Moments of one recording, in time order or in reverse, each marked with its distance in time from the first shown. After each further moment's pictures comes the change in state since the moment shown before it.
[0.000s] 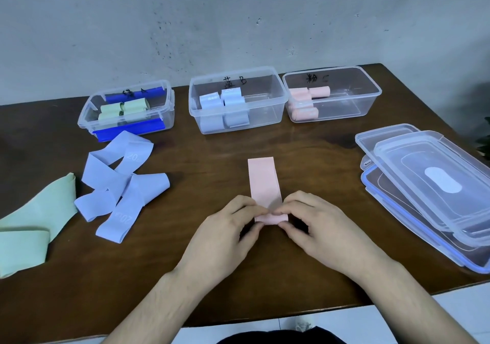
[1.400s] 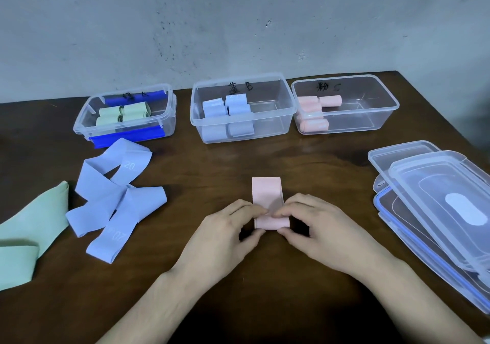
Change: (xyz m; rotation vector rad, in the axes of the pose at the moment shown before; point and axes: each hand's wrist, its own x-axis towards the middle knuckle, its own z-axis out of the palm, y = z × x) left_hand 0.034 -0.014 -0.007 -0.034 0.038 0.024; right_hand 0.039 0.022 -0.012 0.044 -0.074 -0.029
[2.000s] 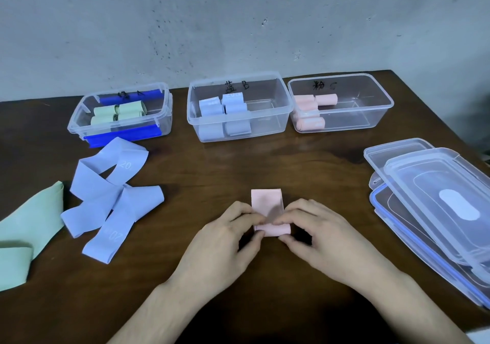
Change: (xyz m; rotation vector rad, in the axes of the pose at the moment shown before) left_hand -0.012 0.006 0.003 0.010 -0.039 -0.050; right_hand -0.016 -0.007 0.005 -0.019 0.029 0.023
